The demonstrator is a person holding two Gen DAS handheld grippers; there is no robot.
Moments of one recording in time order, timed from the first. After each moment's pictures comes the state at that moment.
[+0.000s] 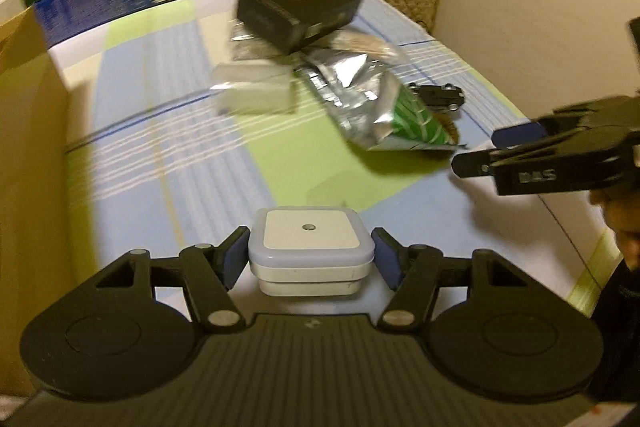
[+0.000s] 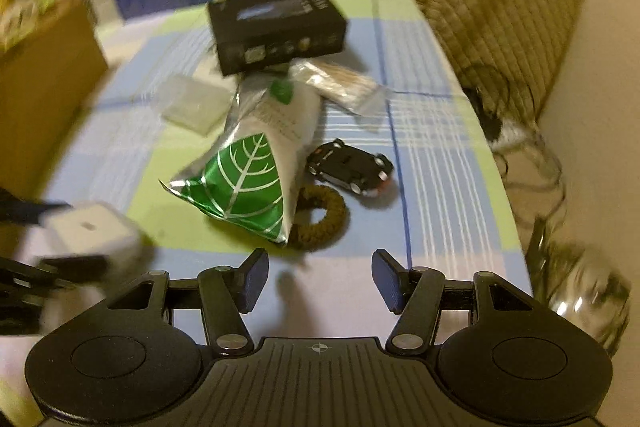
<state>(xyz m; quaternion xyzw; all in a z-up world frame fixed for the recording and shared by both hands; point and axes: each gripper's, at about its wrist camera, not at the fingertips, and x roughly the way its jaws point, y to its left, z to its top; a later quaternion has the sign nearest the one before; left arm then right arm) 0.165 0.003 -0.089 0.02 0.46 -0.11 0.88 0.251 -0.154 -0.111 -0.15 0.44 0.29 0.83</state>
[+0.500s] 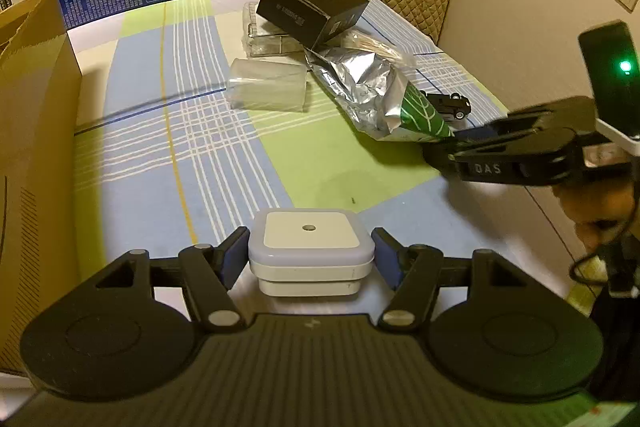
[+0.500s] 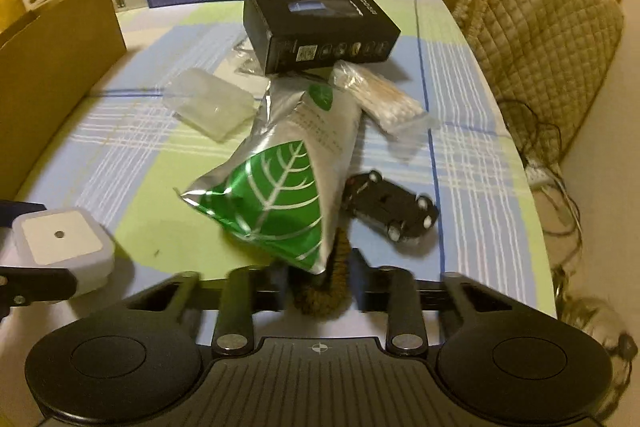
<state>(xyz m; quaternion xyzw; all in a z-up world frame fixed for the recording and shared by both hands) 0.157 0.011 -0.089 -0.01 0.45 -0.10 0.89 0.260 -0.134 -0.131 -0.16 0.42 0.32 0.83</state>
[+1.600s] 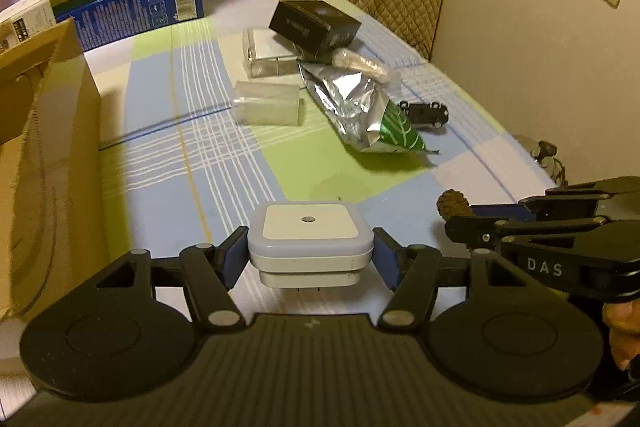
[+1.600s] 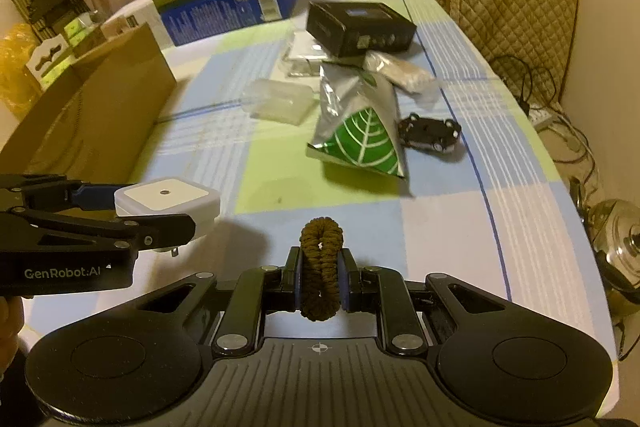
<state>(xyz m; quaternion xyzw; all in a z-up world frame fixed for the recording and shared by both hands) 0.125 0.008 -0.051 0.01 0.44 -0.09 0.89 0.158 -0.156 -0.076 -0.05 0.45 0.32 0.84</state>
